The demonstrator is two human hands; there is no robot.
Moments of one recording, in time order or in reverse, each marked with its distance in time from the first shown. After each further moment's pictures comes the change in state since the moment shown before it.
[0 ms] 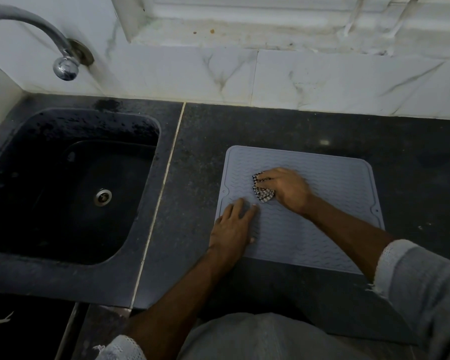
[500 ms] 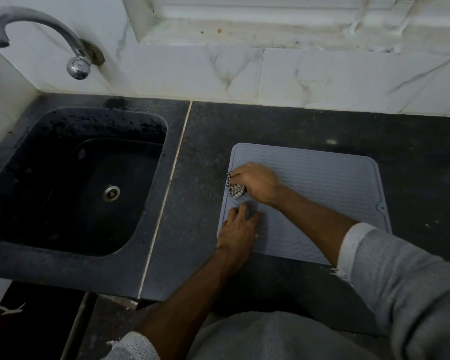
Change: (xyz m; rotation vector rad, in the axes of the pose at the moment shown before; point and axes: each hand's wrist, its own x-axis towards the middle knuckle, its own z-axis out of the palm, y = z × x) left_hand -0.013 0.009 0.004 -0.034 0.045 0.007; right_hand 0.051 -0.069 -0.006 -0.084 -0.084 -0.031
